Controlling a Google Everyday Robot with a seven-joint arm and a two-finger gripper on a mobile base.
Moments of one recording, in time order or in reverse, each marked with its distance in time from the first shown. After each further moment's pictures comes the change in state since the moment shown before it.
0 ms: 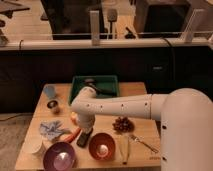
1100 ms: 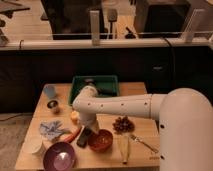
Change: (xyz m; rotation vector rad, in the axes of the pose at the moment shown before) arm 0.016 0.010 0.021 -0.024 -0.009 0.024
